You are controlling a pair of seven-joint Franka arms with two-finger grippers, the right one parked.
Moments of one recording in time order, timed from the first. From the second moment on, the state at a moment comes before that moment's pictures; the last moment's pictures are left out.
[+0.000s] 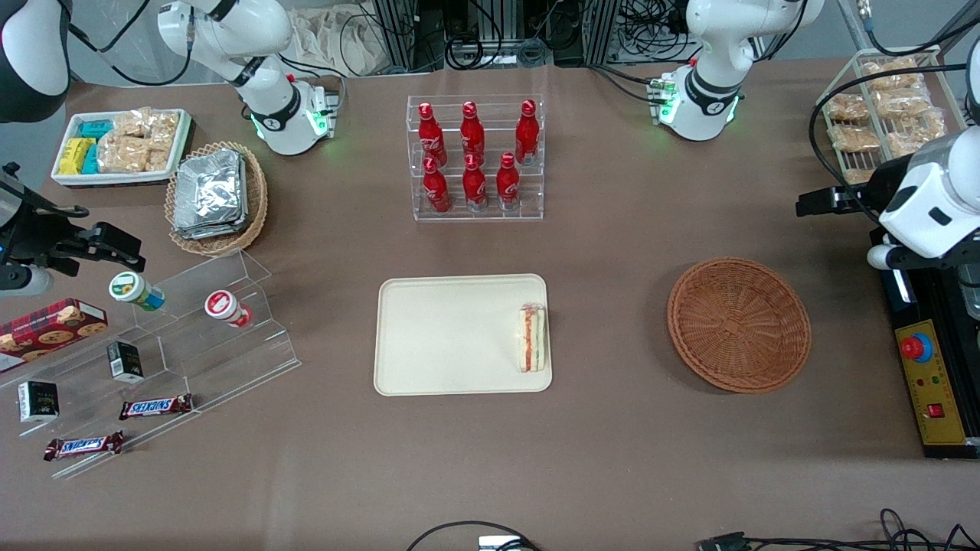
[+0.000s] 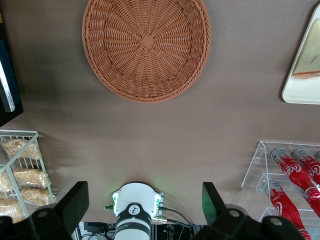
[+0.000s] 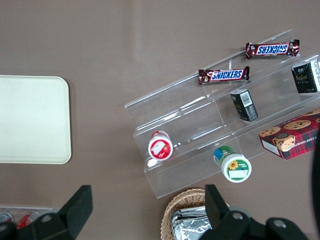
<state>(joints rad) 0.09 0.13 -0.14 -1.45 -0.03 1.25 -0.14</state>
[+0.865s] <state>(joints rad) 0.09 -0.03 -0.15 -1.66 0.00 1.47 -0.12</state>
